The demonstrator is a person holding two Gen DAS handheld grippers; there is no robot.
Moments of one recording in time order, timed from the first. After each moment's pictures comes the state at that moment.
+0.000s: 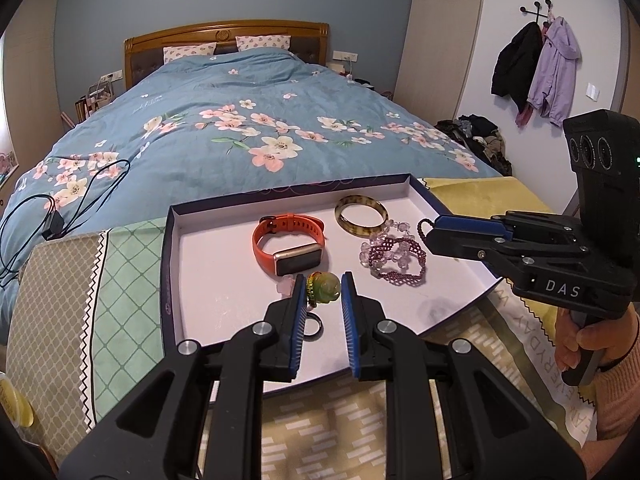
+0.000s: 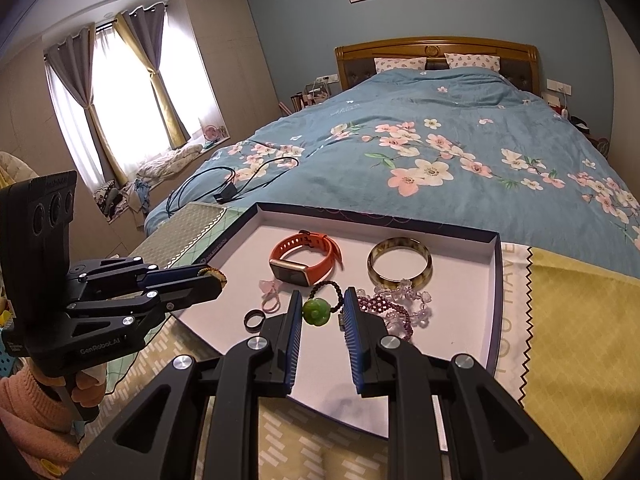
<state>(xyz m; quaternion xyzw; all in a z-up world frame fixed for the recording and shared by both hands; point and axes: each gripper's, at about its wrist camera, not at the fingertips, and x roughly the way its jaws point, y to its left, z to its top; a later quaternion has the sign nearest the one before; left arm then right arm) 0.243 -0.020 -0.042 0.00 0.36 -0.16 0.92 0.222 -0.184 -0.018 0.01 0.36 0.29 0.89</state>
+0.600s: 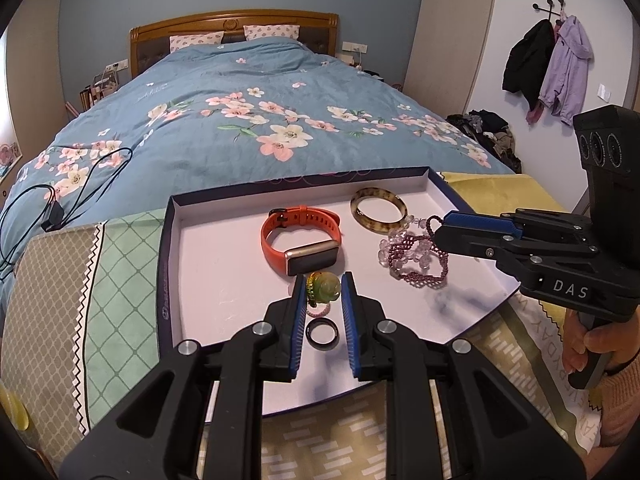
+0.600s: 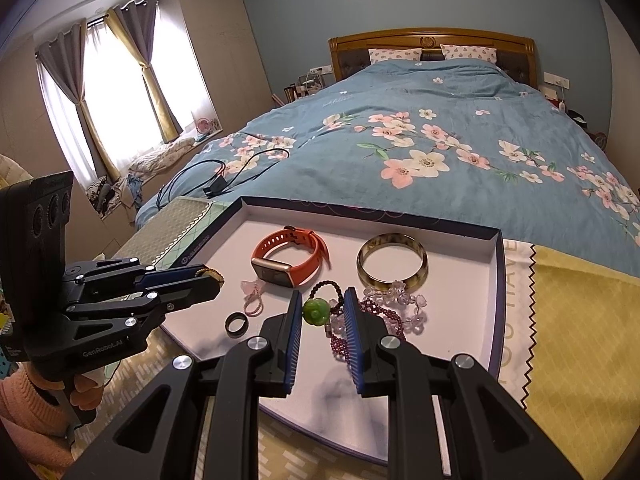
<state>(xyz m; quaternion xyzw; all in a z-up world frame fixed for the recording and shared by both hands) 0.266 -0.019 -0.057 -0.01 0.37 -0.14 0.92 0.238 -0.179 -0.028 0.00 0.37 0.28 0.88</state>
